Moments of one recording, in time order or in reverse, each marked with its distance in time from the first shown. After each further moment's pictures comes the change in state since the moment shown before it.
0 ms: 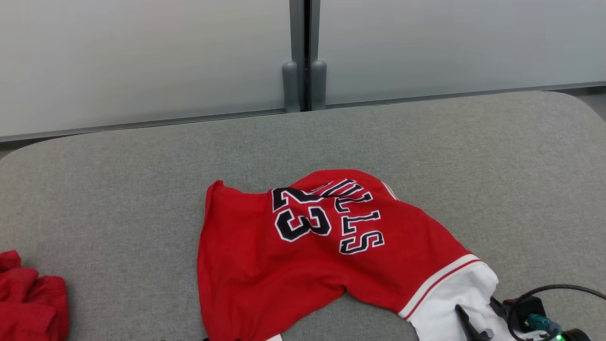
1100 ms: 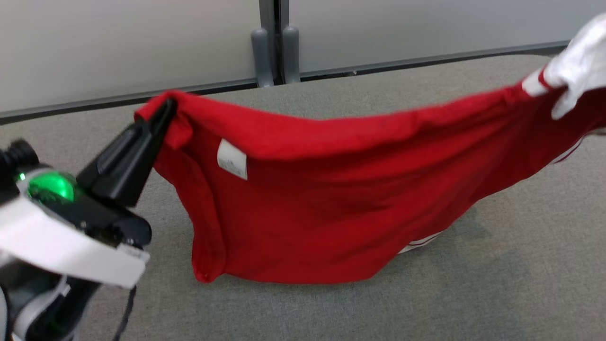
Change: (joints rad) left arm -0.410 0.251 0.127 -0.817 -0.423 -0.016 0.350; right arm -0.305 -0.290 -0.198 -0.863 0.813 -0.001 0.084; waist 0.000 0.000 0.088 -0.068
